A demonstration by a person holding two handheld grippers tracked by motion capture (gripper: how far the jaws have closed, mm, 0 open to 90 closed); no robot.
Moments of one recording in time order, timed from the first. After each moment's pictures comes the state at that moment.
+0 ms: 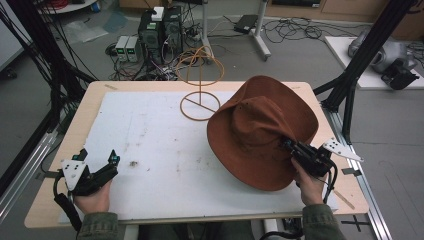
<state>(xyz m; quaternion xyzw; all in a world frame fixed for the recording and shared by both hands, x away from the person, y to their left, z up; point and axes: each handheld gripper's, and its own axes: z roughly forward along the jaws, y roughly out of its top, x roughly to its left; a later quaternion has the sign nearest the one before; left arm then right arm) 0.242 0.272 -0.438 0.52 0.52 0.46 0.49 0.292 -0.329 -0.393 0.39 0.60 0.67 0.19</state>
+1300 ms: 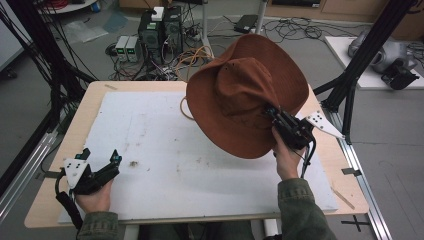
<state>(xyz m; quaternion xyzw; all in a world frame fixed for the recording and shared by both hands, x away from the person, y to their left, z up) 0.247 0.272 -0.441 0.53 0.52 0.45 0.50 0.332 -0.263 -0.336 0.36 0.54 0.72 0.25</state>
